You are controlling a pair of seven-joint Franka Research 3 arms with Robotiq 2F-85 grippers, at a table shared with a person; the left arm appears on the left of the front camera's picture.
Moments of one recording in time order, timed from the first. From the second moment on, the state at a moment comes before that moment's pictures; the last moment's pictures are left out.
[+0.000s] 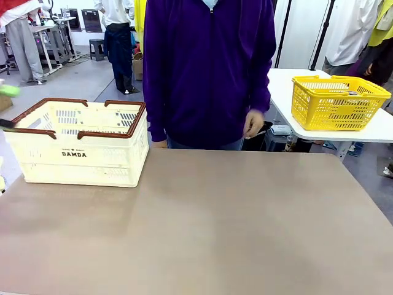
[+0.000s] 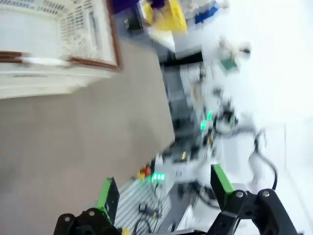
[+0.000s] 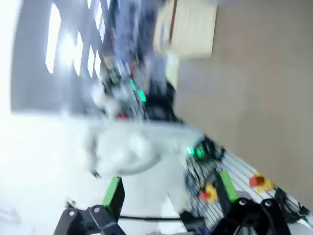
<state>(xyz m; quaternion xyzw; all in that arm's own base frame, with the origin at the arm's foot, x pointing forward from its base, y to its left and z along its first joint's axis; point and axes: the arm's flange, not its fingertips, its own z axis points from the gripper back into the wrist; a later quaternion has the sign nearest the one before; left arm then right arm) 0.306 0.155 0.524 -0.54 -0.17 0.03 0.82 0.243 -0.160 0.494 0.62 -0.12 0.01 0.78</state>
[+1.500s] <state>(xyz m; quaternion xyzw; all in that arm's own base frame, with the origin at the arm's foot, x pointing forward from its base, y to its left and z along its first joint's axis) 0.279 0.233 0.482 -0.59 -0.23 0.19 0.75 0.206 -0.230 0.468 0.66 -0.23 -0.12 0.70</state>
